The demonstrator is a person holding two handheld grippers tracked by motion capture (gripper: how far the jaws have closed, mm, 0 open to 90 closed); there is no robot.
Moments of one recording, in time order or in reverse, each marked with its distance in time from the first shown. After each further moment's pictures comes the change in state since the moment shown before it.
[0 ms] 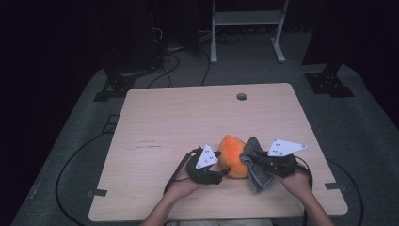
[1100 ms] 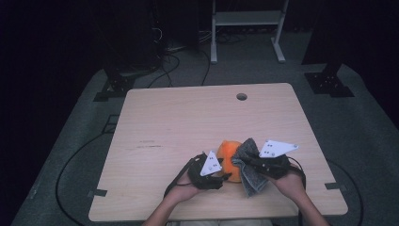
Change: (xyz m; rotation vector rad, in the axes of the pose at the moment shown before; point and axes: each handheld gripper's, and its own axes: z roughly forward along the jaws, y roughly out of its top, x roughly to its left) left arm -0.013 -0.006 0.002 0.066 -0.018 0.073; right arm 0.018 0.020 0.006 0.007 0.034 -0.013
